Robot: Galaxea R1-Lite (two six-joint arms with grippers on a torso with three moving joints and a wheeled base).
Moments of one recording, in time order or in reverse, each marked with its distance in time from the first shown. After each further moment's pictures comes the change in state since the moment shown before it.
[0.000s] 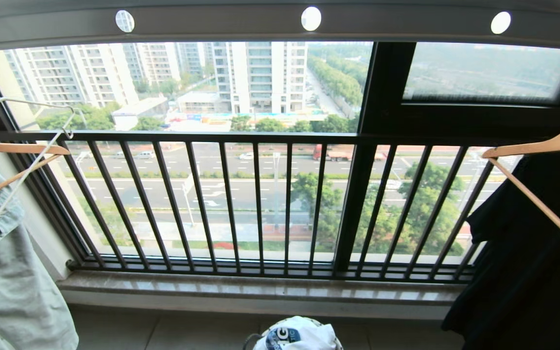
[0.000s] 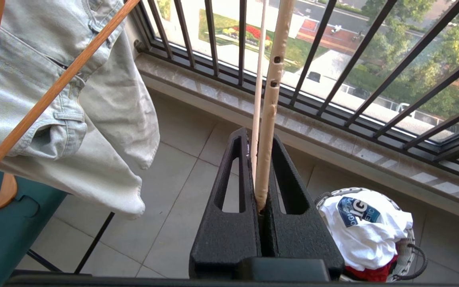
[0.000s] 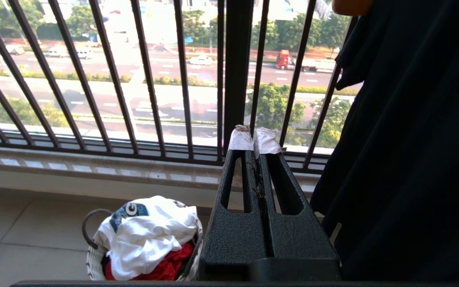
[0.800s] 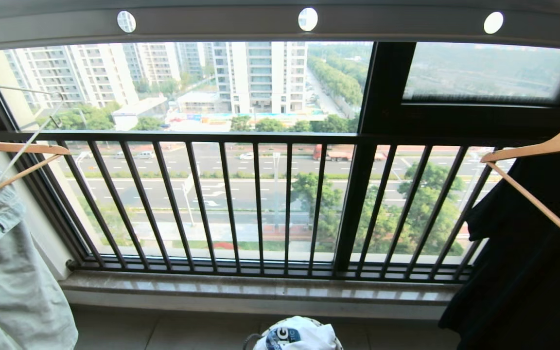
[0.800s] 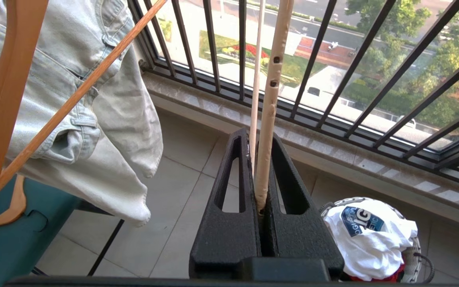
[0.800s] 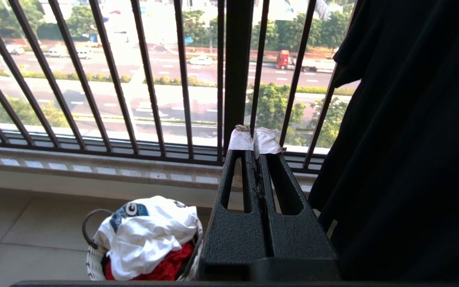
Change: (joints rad) left arm 0.000 -0.069 -0.001 0.002 0.000 0.040; right arm 0.000 0.000 0.000 0.000 0.000 0.000
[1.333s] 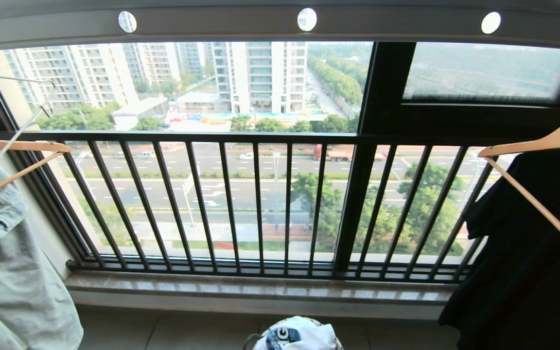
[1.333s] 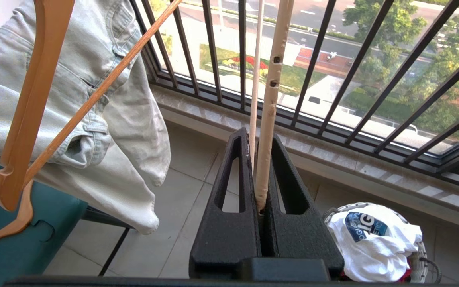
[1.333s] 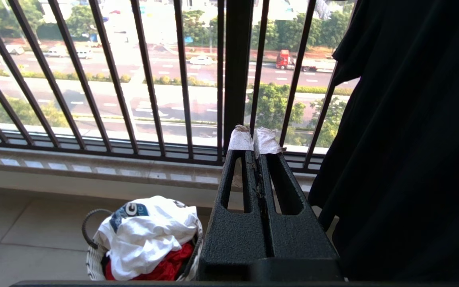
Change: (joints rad) left arm -0.002 -0.049 -0.001 0.008 -0.003 0.035; right arm 0.000 0.000 0.000 0.000 0.000 0.000
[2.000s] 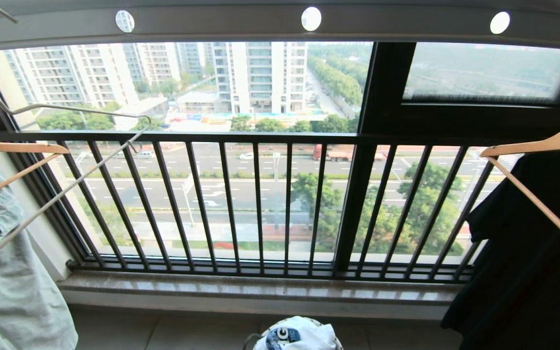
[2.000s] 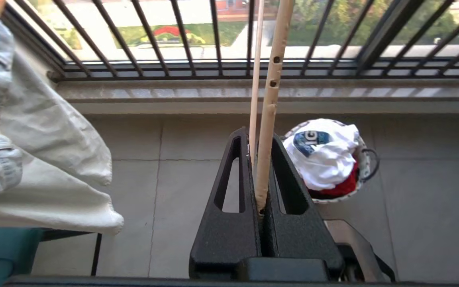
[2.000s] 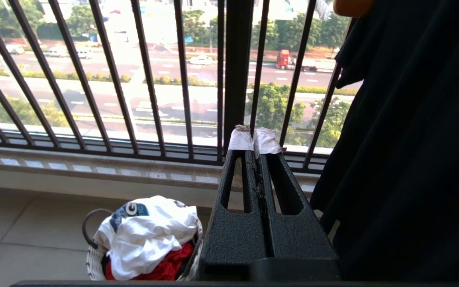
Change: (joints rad) left arm -0.274 -0.097 -0.067 0.295 -0.154 0.009; right arm 0.000 0.000 0.000 0.000 0.000 0.000
